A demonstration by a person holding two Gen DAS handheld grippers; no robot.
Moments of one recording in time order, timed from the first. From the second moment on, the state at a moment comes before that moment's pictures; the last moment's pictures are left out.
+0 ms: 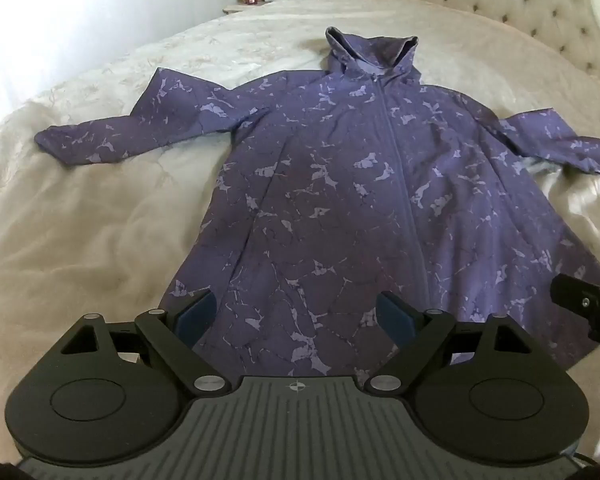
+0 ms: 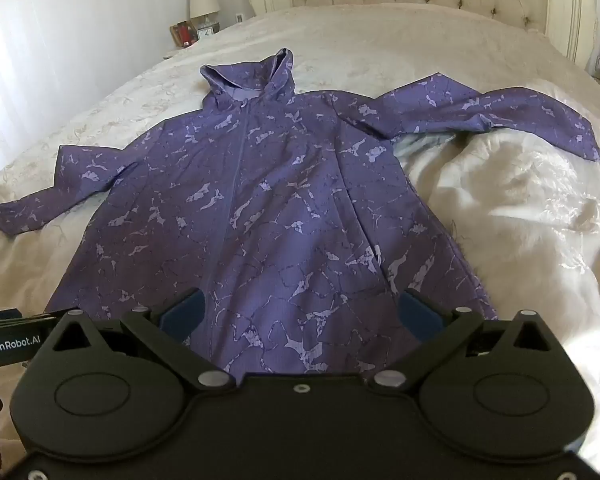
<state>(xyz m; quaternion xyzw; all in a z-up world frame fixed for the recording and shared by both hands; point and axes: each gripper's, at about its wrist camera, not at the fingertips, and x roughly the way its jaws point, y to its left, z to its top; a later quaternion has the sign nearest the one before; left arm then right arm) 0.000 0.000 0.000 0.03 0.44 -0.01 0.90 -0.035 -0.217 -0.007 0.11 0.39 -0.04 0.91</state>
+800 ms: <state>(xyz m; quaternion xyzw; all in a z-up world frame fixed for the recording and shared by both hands) 0.002 0.001 -0.013 0.04 0.46 0.00 0.89 -0.027 -0.215 -0.019 0.10 0.42 -0.06 0.90</state>
